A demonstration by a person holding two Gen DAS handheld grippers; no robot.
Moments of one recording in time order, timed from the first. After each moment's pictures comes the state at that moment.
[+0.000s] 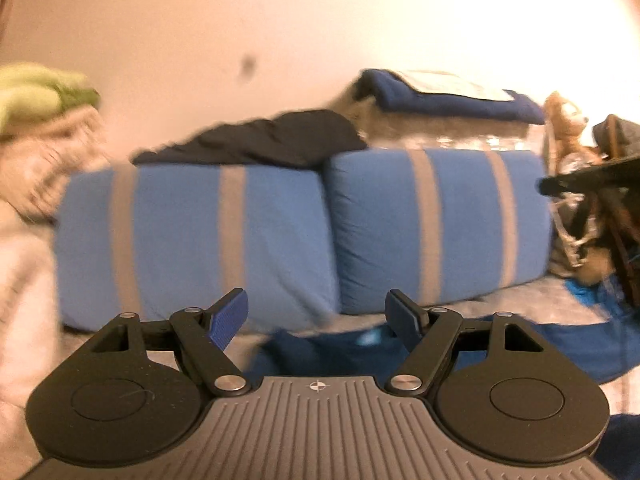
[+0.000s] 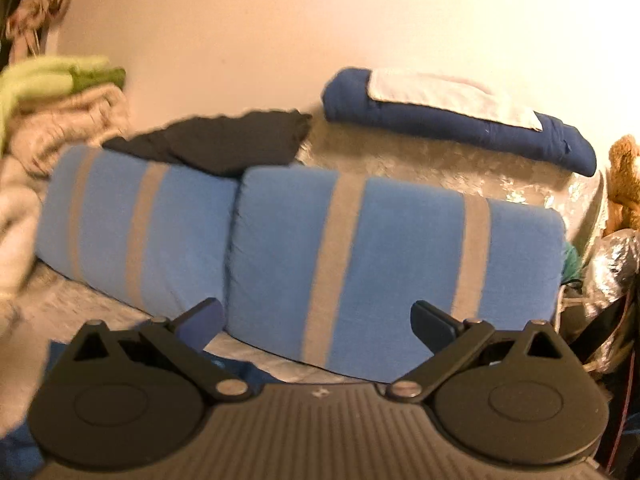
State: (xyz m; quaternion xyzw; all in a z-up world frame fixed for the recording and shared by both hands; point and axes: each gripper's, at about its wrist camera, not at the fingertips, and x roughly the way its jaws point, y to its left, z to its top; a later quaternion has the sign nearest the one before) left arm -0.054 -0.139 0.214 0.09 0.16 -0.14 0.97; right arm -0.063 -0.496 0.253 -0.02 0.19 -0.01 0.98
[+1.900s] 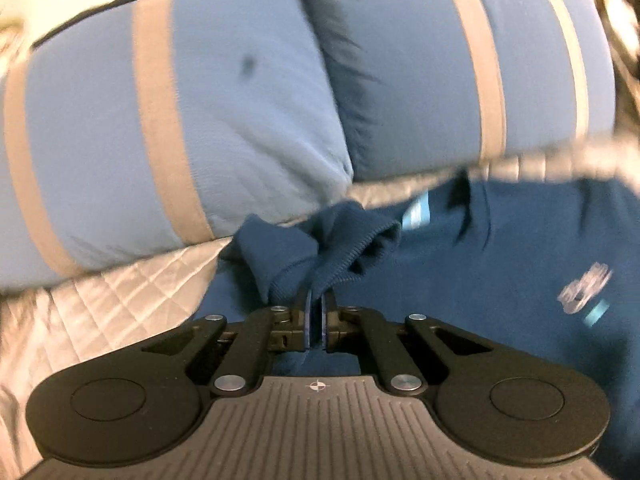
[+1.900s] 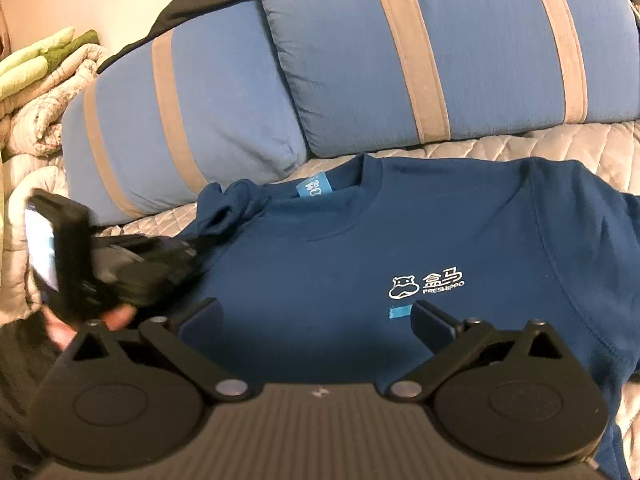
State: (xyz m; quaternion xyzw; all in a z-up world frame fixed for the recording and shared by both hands) left arm 0.094 -0.183 0.055 0.14 0.31 -0.14 0.93; right arm -0.032 -0.422 0.042 0.21 0.34 0.04 0.92
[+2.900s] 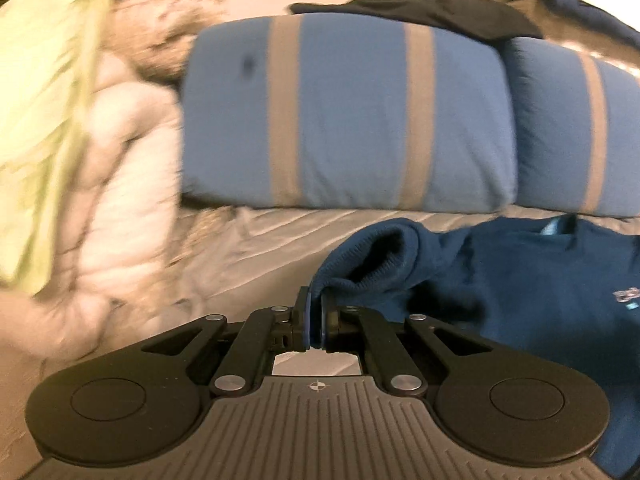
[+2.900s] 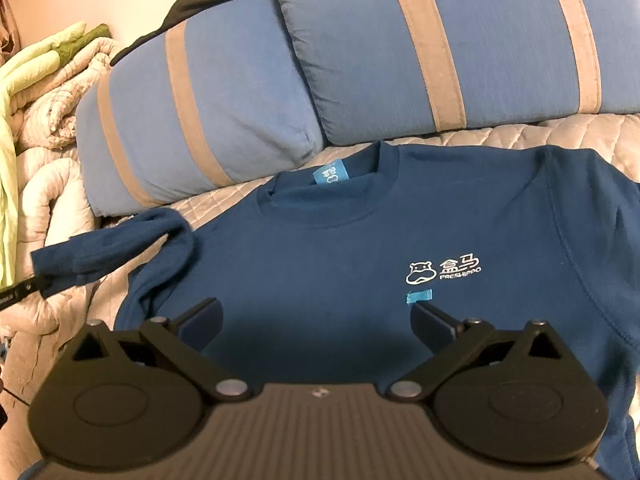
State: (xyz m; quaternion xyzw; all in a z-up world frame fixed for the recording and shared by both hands) left arm -0.004 0.009 0.112 0.06 0.30 0.02 0.95; right arm -0.034 -0.416 0.040 0.21 0.35 0.06 0.91
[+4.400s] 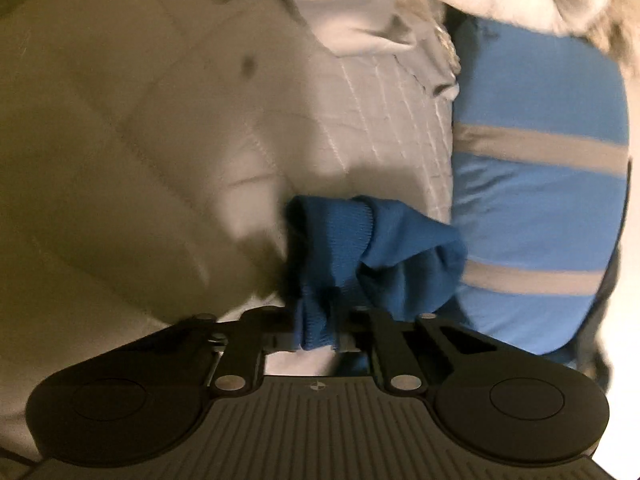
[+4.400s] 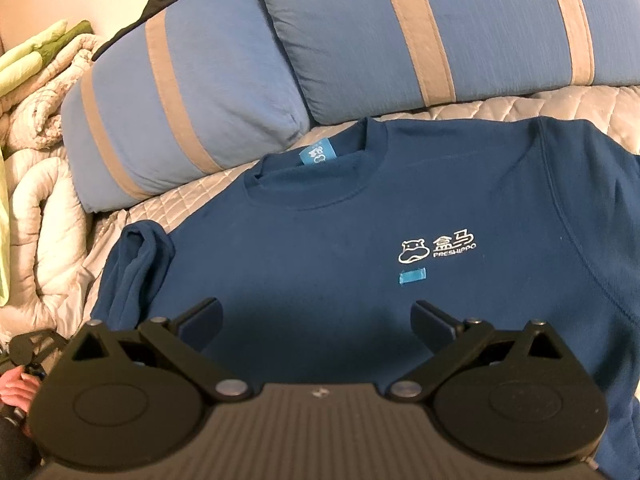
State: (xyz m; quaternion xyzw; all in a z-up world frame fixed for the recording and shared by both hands) left arm -0.011 0.099 -0.034 -0.60 0.37 0.10 0.70; right arm -0.029 -0.420 0.032 0.23 0.38 0.05 0.89
